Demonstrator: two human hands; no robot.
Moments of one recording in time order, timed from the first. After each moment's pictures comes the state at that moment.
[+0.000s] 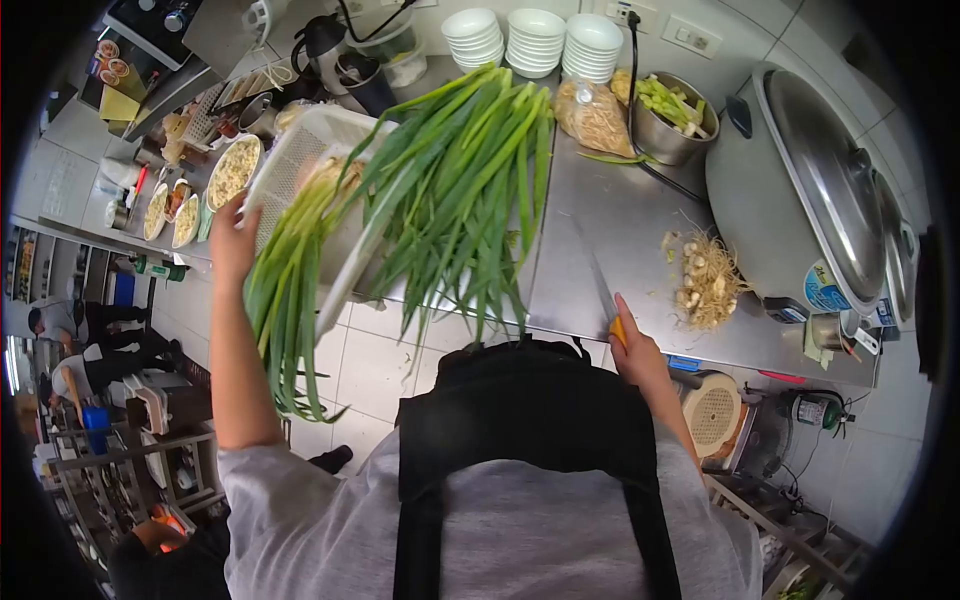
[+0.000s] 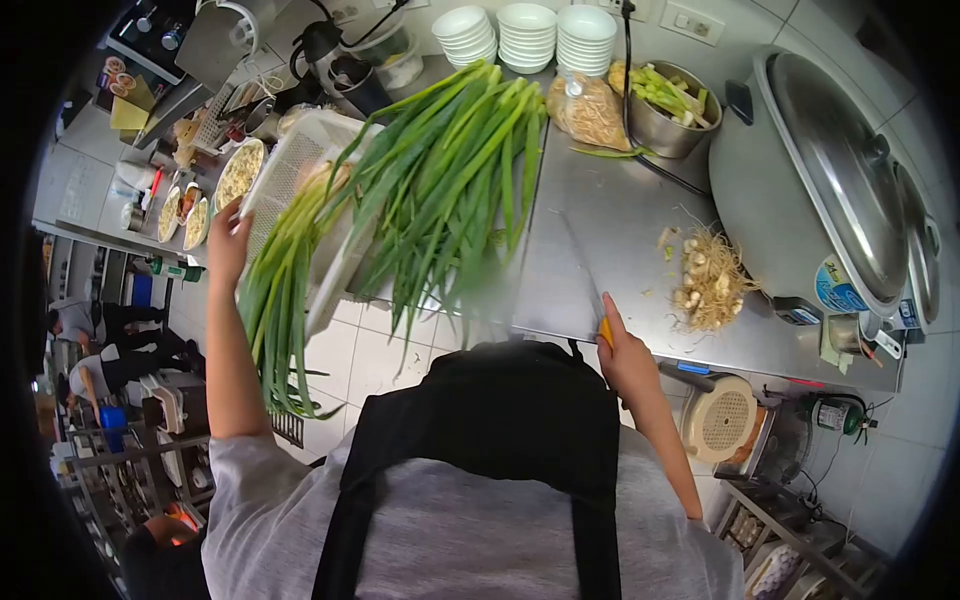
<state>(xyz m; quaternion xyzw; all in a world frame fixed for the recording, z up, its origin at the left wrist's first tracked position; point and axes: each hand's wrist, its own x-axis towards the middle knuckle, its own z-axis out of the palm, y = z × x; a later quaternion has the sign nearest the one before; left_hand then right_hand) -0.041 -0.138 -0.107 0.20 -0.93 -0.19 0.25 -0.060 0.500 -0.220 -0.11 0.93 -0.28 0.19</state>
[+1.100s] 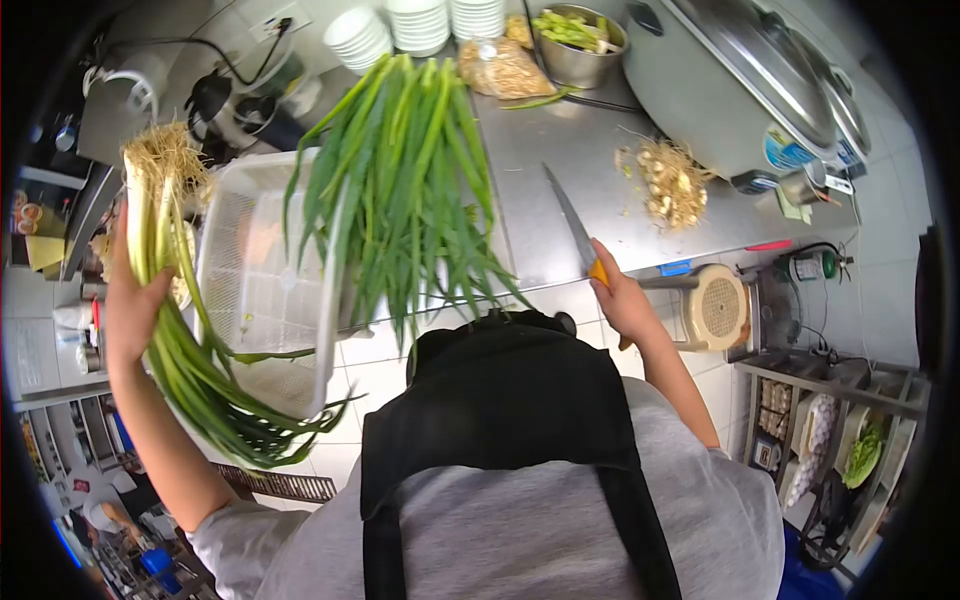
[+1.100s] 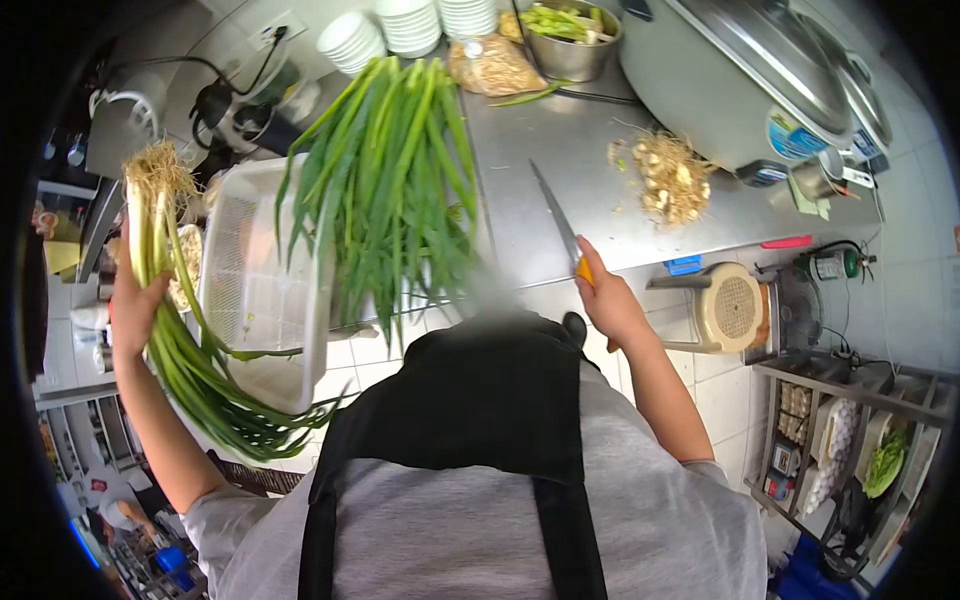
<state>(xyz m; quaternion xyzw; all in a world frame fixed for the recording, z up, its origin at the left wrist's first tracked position) -0.079 -0.126 0.038 -0.03 -0.97 -0.23 0.10 -0.022 0.445 -0.194 0.10 0.90 -0.37 0.21</state>
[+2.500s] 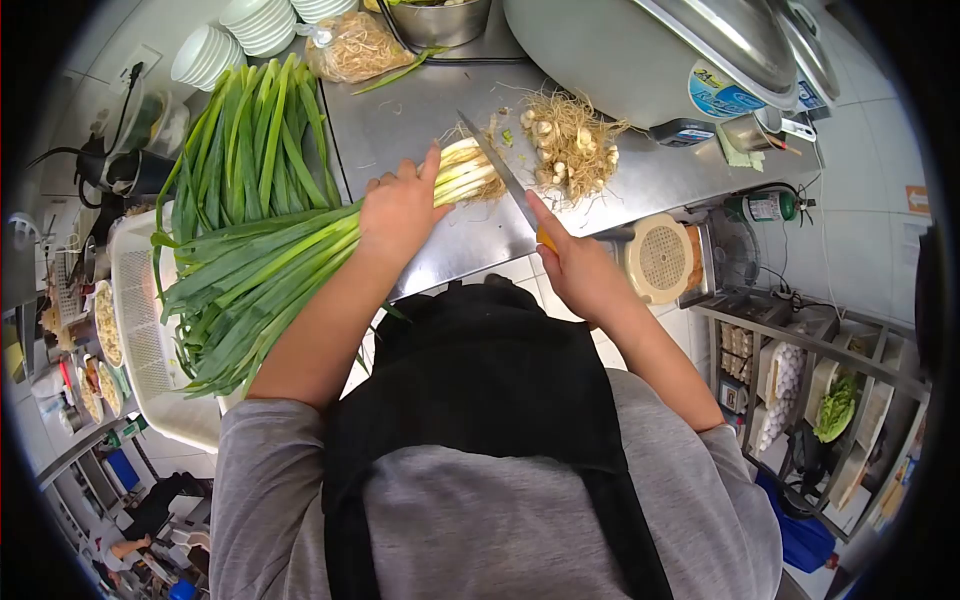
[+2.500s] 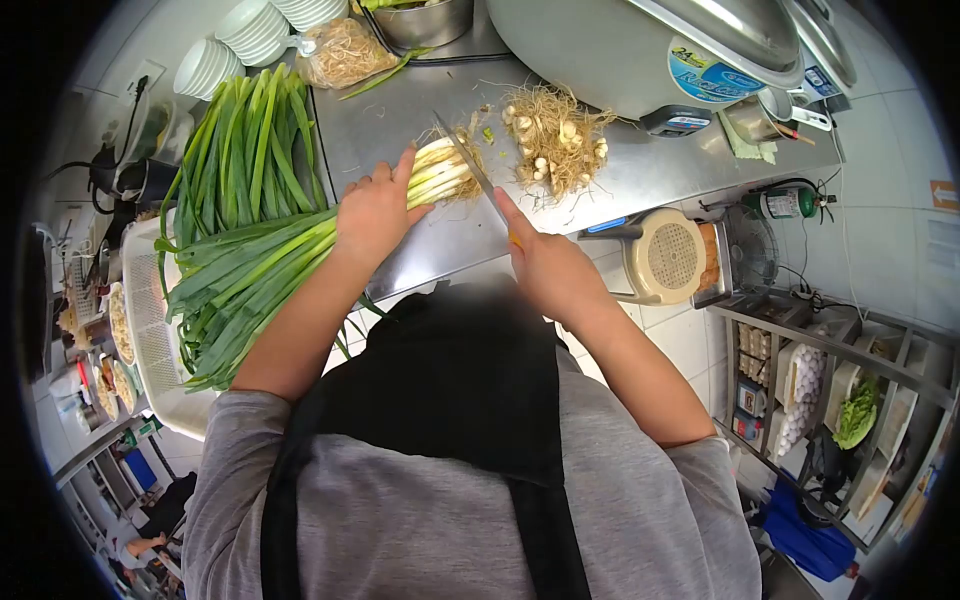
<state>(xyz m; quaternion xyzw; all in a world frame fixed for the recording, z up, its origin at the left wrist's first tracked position) -0.167 0.324 -0.218 -0.26 -0.97 0.02 0.00 -0.048 0.547 -0.148 0.02 0.95 -0.26 0.20</state>
